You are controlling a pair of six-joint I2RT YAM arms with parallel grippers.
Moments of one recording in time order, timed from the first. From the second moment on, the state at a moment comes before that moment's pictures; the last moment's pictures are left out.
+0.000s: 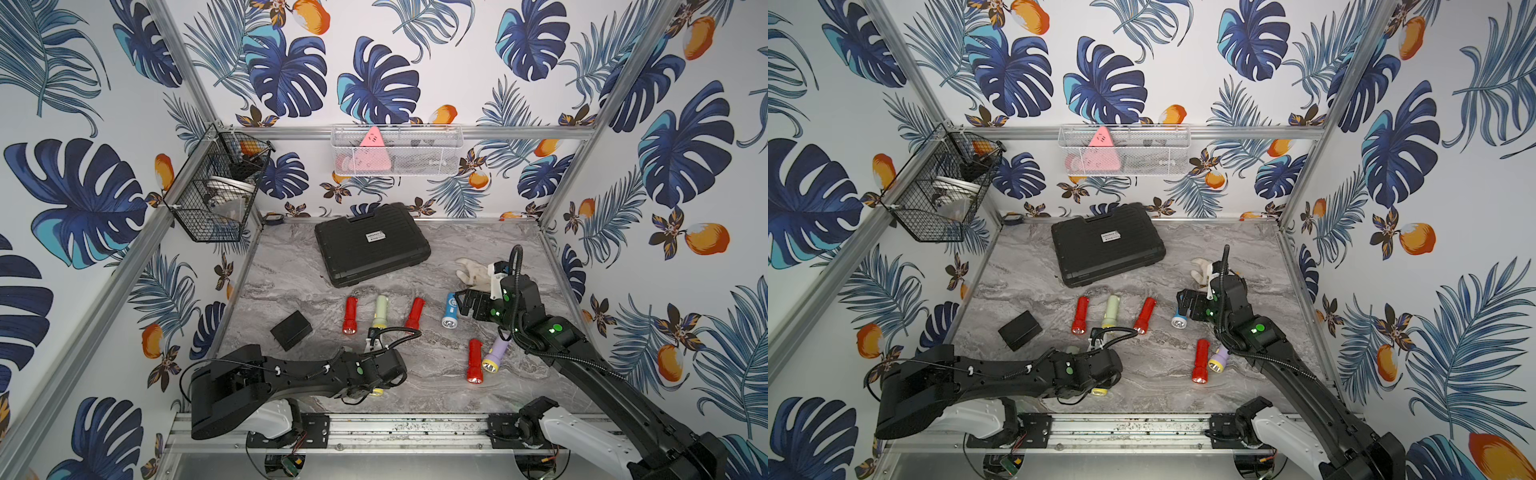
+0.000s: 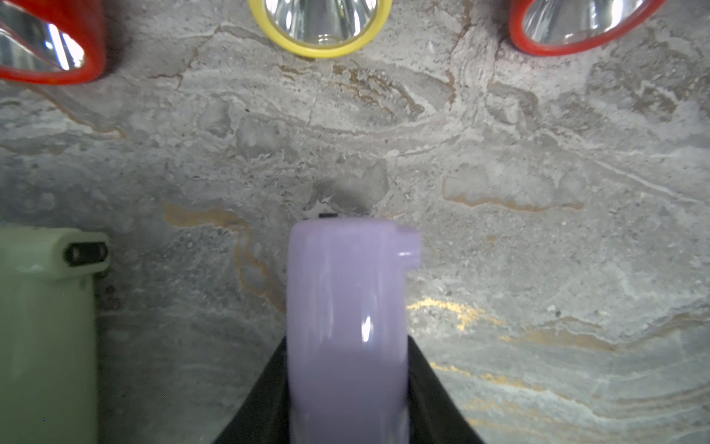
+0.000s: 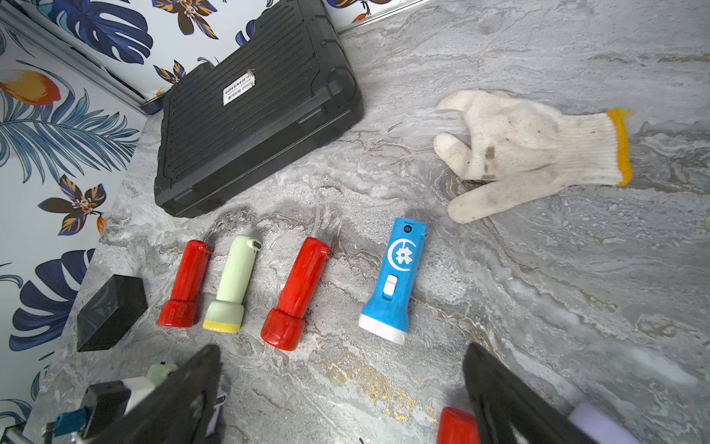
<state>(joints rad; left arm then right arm) -1.11 1.39 0.58 -0.39 -0.37 -1.05 0.47 0.95 0.79 -0.47 0.04 0.53</state>
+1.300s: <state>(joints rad) -0.87 1.08 0.74 -0.31 -0.31 -0.58 0.40 1.07 0.74 -0.75 0.04 0.70</state>
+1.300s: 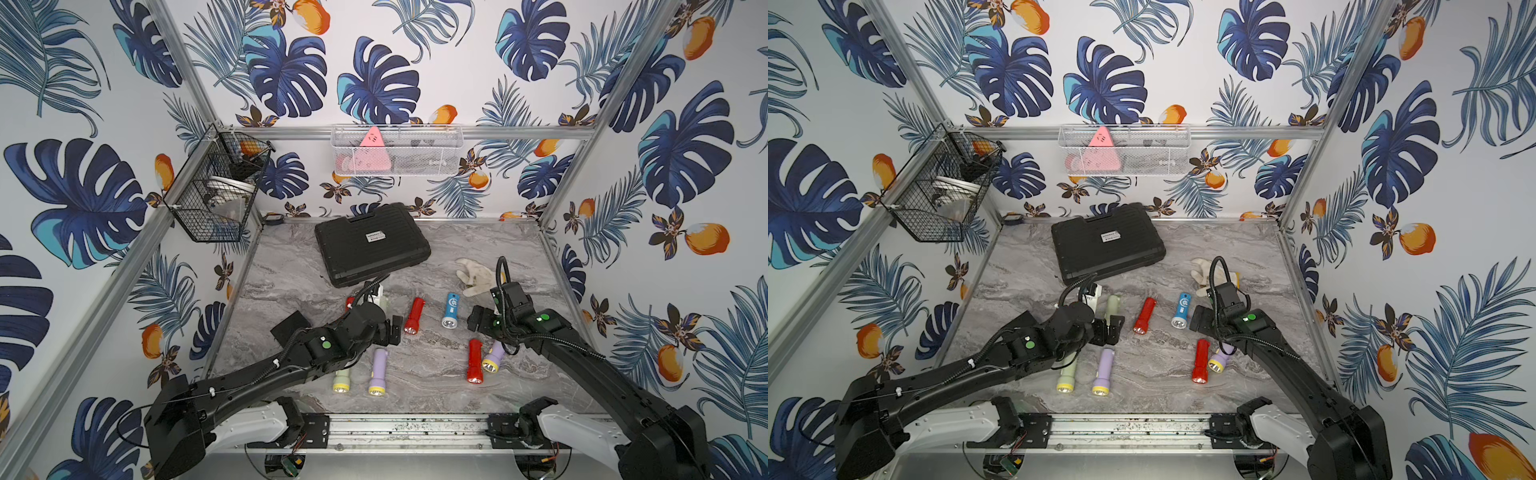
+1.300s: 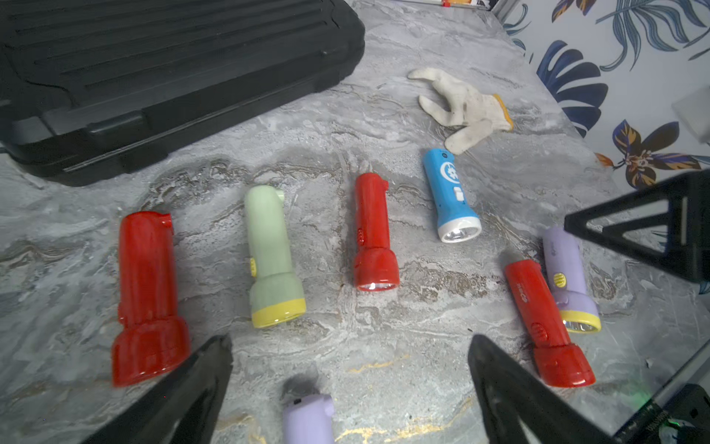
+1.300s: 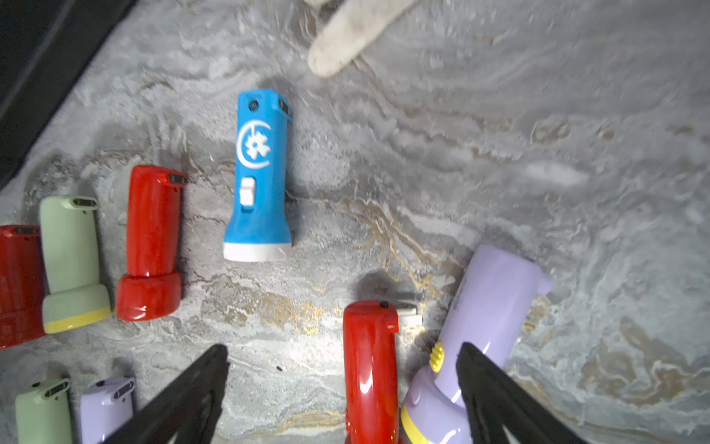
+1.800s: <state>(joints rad) -0.84 0.91 0.60 -0.33 -0.27 -0.58 0.56 1.18 0.69 -0.81 0.08 0.89</state>
